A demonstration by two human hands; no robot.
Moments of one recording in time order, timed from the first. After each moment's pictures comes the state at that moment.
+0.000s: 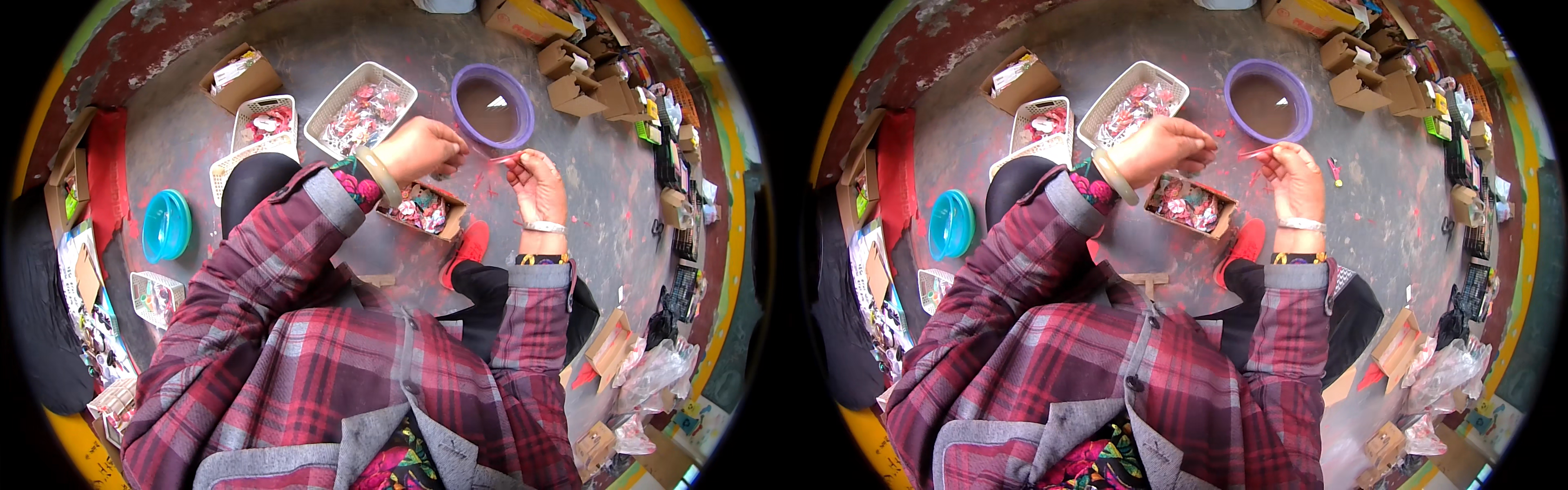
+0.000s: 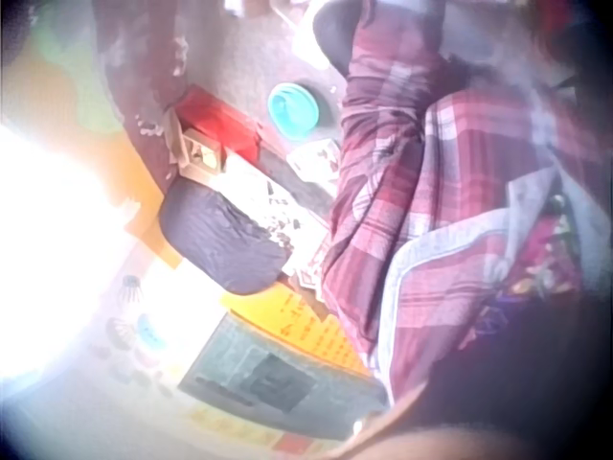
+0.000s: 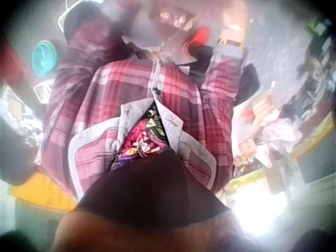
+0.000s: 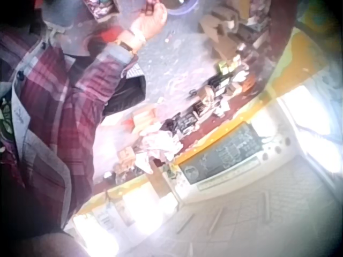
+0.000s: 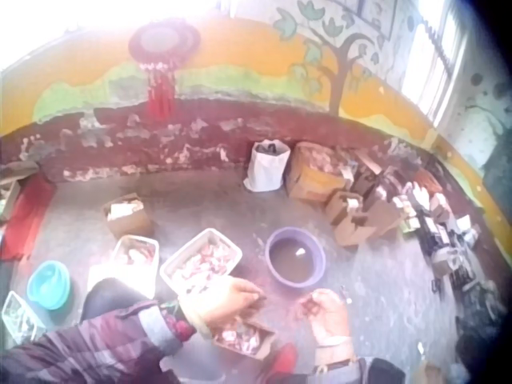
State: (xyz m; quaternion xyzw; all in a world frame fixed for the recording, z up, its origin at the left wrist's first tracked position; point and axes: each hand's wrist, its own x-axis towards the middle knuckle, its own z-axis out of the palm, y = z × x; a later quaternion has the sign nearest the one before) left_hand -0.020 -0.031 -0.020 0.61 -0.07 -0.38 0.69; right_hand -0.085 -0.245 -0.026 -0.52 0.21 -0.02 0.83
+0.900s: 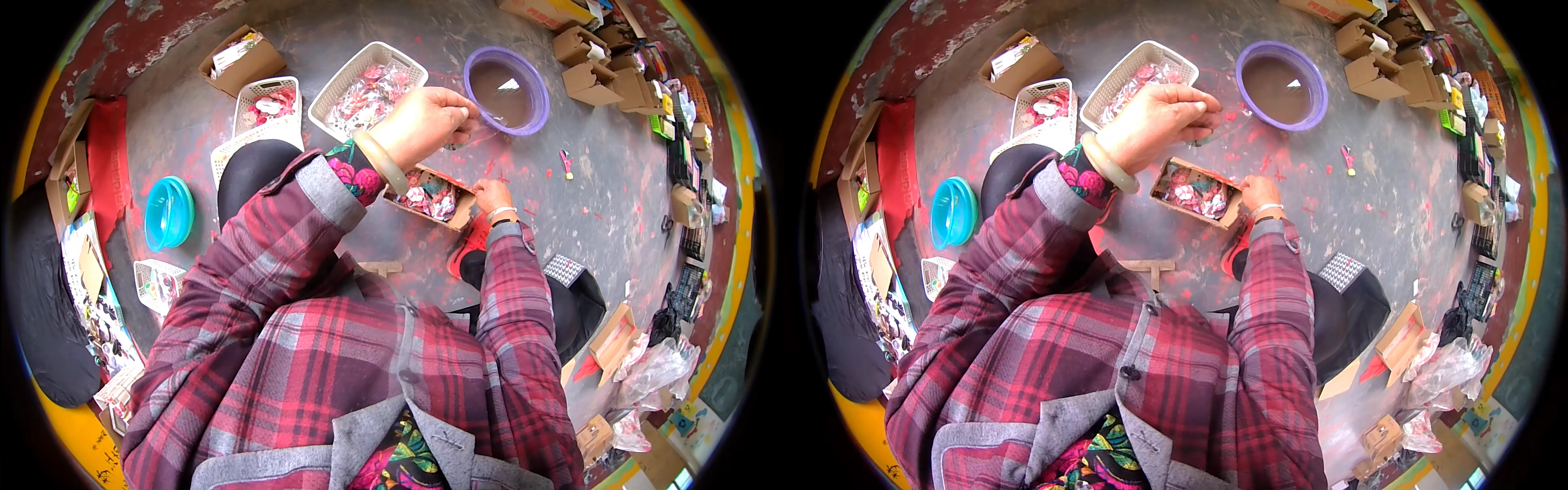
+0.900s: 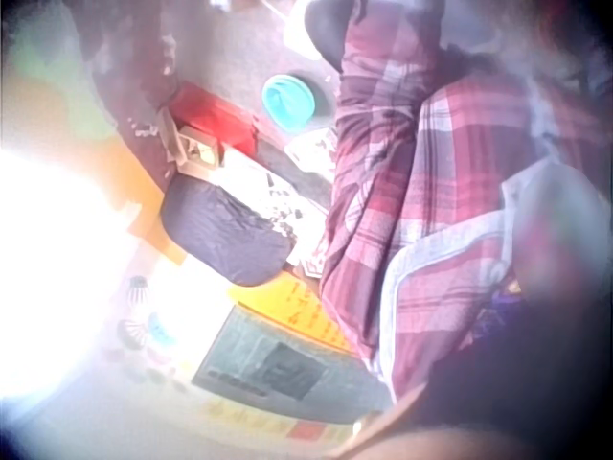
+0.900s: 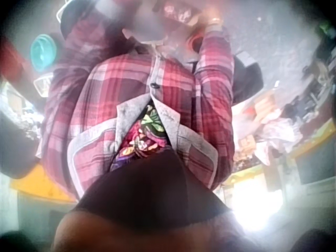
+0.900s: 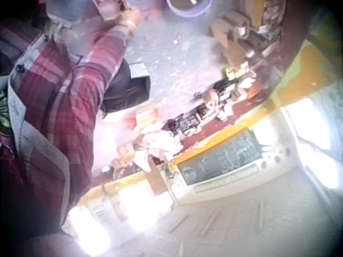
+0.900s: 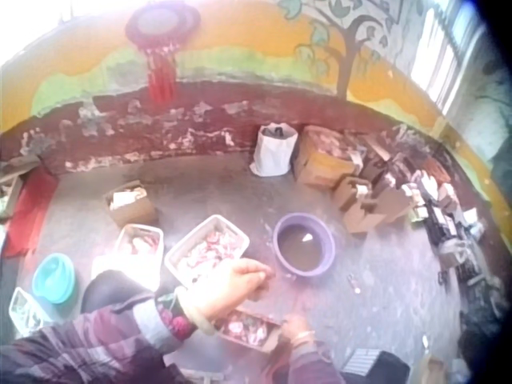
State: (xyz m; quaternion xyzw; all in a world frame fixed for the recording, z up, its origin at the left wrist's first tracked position) left_hand -0.010 -0.025 -0.019 0.60 -0.05 -0.32 0.73; right_hand -0.099 -0.281 -0.245 -0.96 0.10 0.20 0.18
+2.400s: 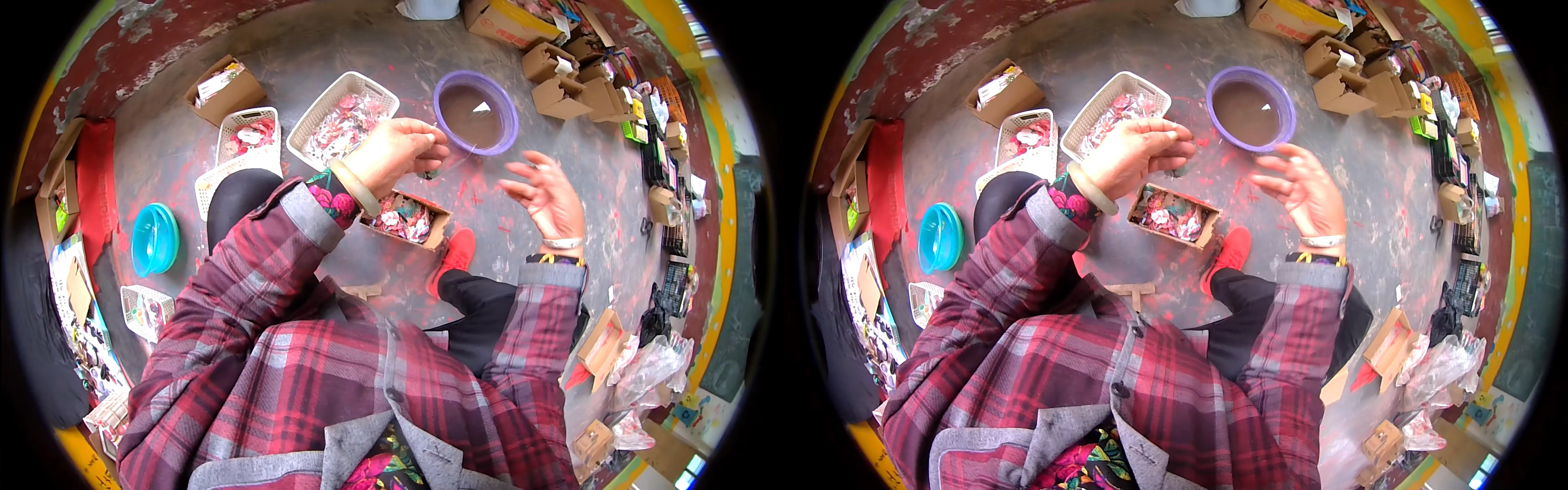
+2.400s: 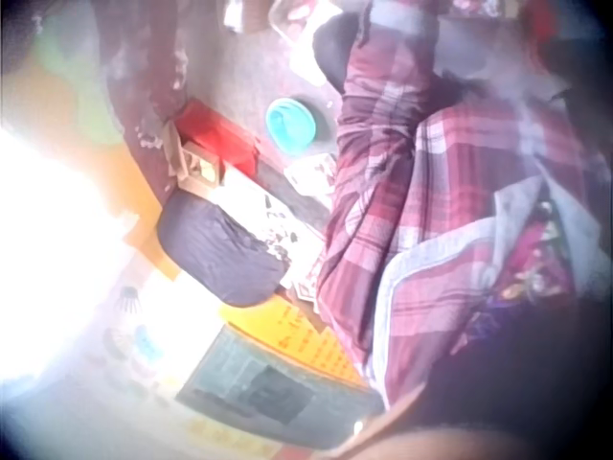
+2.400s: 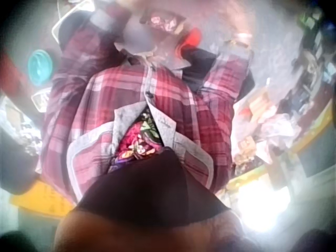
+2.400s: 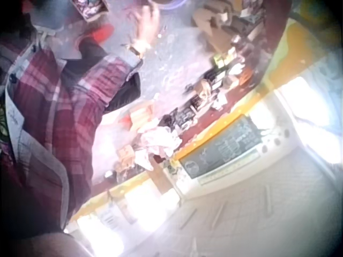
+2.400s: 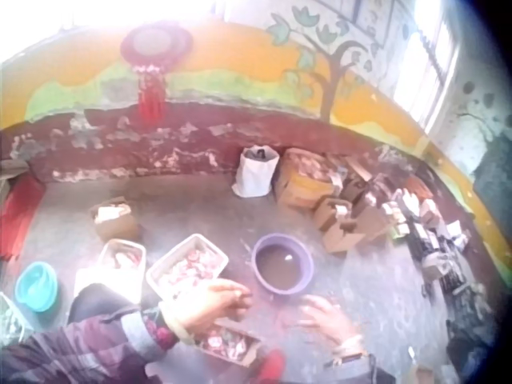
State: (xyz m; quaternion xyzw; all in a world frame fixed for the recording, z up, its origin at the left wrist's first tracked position) left_hand -0.016 -0.030 -0.021 0.48 -0.02 -0.34 0.80; right_hand -0.092 -0.297 -0.003 -0.73 0.14 0.11 0.66
